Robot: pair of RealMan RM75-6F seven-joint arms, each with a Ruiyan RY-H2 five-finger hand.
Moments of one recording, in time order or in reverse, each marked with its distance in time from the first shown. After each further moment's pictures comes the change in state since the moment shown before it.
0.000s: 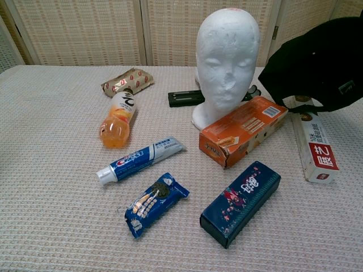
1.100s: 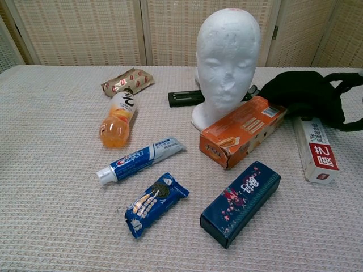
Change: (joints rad) left arm -0.006 -0.002 0.003 0.013 -0.016 -0.018 -0.013; right arm 0.052 0.270 -0.079 -0.396 0.228 -0.571 -0.187
